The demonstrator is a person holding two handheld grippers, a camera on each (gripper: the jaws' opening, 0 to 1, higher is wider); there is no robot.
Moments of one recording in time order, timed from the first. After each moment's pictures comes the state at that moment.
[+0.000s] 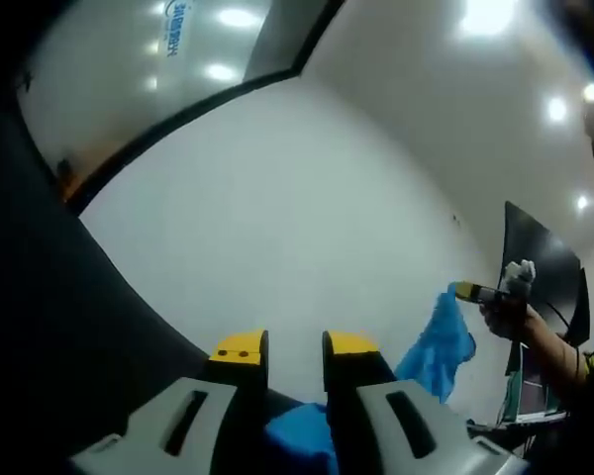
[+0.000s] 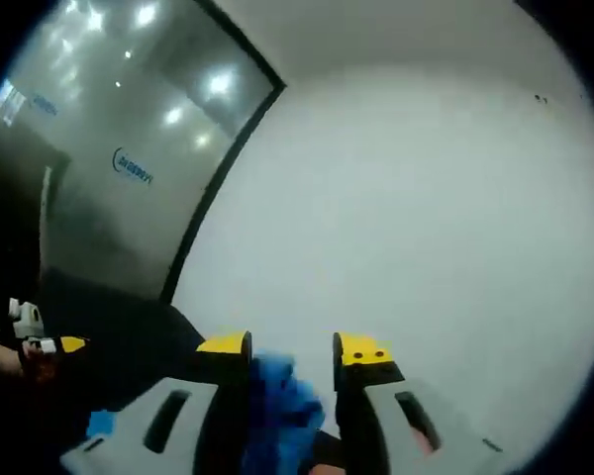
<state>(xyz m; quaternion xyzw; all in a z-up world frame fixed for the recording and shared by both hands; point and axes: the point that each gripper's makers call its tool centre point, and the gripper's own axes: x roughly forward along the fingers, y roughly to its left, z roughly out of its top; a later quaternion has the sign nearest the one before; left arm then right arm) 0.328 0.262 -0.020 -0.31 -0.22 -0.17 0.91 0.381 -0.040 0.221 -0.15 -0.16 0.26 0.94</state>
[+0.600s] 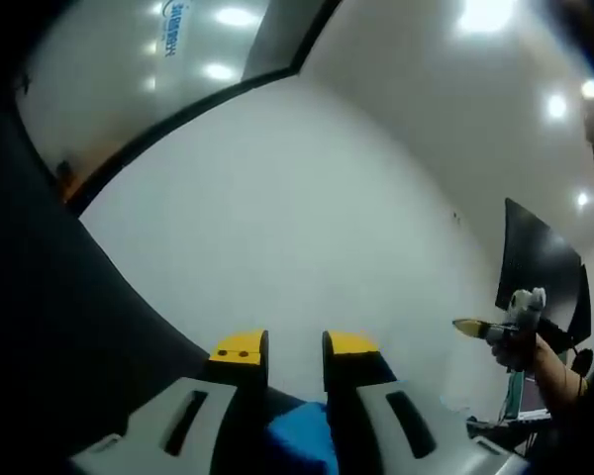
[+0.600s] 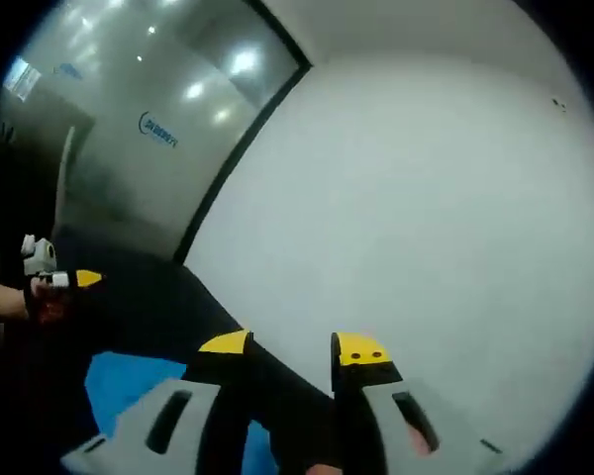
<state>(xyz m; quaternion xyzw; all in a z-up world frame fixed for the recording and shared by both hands) 0.328 0.260 -0.021 -0.31 -0.22 -0.17 0.91 0.361 -0.071 0.104 -0.20 -0.09 0.25 0.94</state>
